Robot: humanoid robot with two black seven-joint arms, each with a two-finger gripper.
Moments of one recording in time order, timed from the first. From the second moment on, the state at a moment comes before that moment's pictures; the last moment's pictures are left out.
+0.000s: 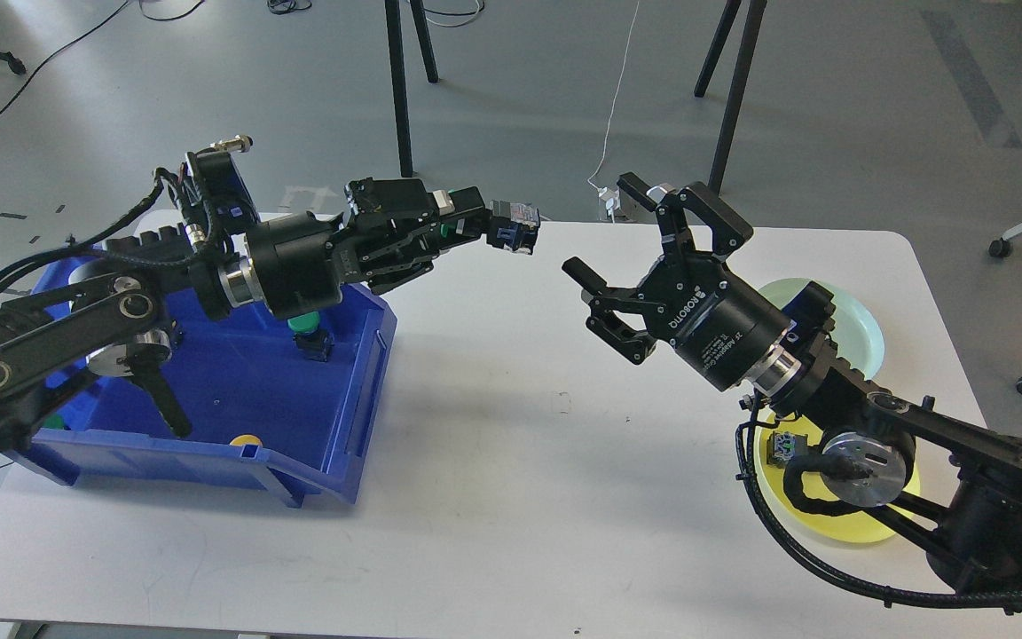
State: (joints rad) left arm -0.88 0.63 -0.35 -1.28 0.71 -0.49 -0.49; right arm 0.59 -0.49 0.47 1.51 -0.23 0.22 0.47
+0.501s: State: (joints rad) left arm -0.88 0.63 -0.35 -1.28 0.71 -0.49 -0.49; right arm 0.69 -0.39 0.39 1.42 -0.23 0.21 0.47
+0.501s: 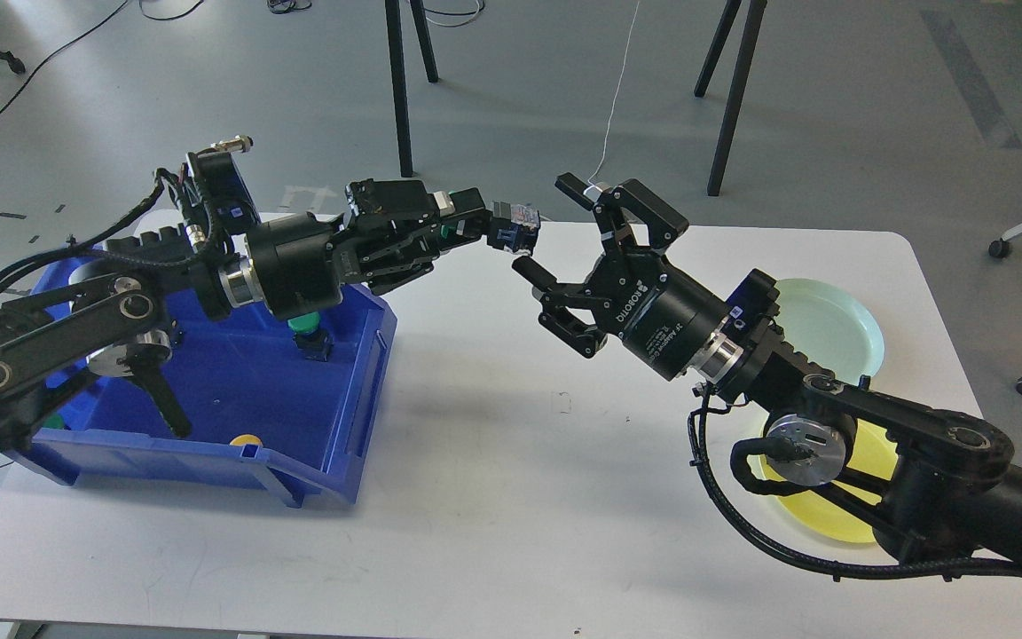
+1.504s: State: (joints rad) left arm -0.88 0.63 -0.35 -1.28 0.71 -0.49 -0.49; right arm 0.75 -0.35 0.36 1.39 -0.21 0.21 0.44
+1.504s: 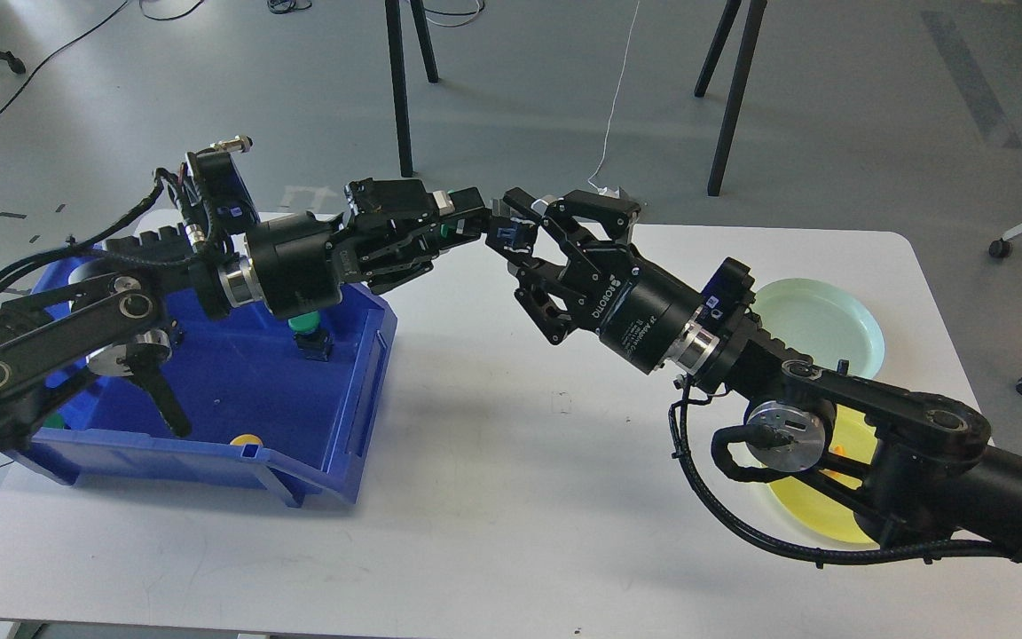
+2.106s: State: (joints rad) left arm -0.88 0.62 -0.36 -1.28 0.73 -0.49 -0.49; right arm 0.75 -0.36 0.34 1.39 -0.21 0.21 0.44
